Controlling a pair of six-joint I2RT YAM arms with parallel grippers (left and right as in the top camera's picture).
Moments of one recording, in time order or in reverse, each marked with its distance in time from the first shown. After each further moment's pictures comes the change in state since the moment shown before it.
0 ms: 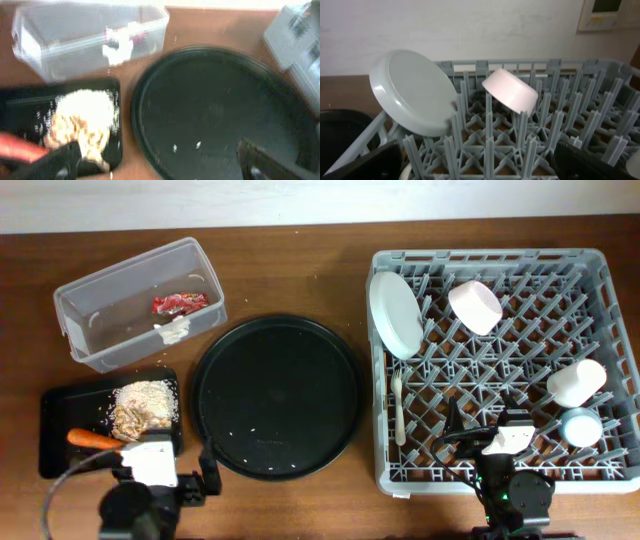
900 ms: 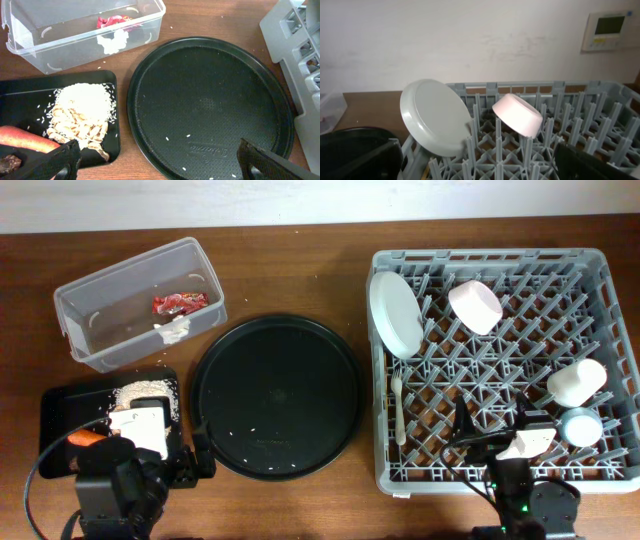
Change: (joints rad) left arm 0.046 0.302 0.256 -0.116 0.066 0.000; right arm -0.002 0.009 0.204 -0.152 -0.049 0.026
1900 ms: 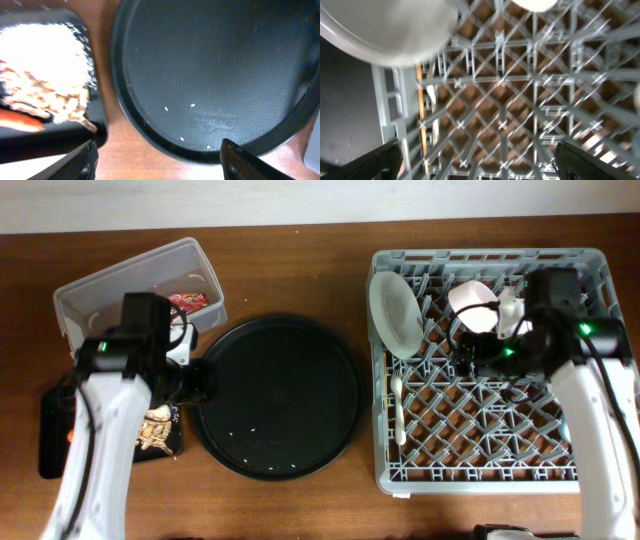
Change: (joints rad) left arm -0.001 0.872 0.432 -0.241 0.035 -0.006; right arm -0.085 1.373 1.164 -0.971 -0.103 -0.010
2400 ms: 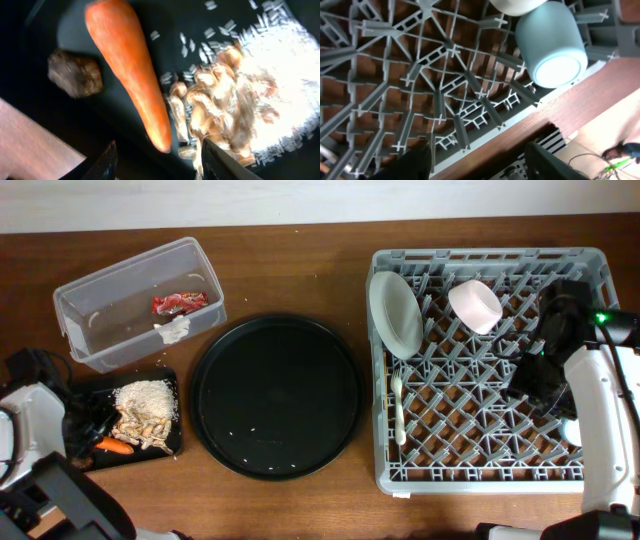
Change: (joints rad) left arm 0.612 0.261 -0.165 0.261 -0.135 -0.286; right arm -0.109 0.099 0.015 -0.261 0.394 0.308
